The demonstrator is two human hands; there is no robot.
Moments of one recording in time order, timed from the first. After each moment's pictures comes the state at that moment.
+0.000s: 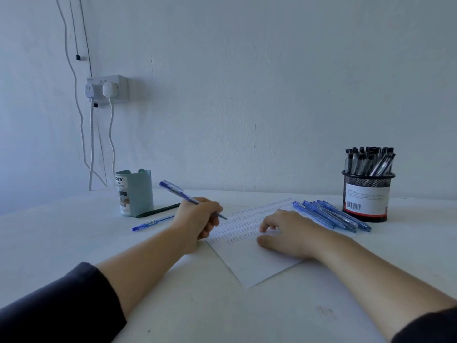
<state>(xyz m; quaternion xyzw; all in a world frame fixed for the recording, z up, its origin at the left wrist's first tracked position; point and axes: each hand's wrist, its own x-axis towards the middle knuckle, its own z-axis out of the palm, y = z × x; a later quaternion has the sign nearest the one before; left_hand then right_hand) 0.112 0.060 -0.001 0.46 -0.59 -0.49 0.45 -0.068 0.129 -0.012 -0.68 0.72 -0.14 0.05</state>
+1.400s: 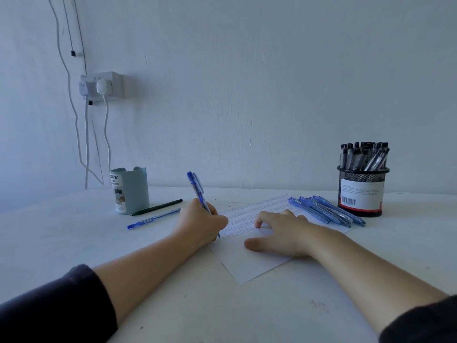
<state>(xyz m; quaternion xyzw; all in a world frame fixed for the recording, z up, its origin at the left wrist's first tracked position) 0.100 0.062 -0.017 0.51 -0.72 -0.27 0.39 -0.064 0.137 -0.012 -0.63 0.76 -0.12 0.11</state>
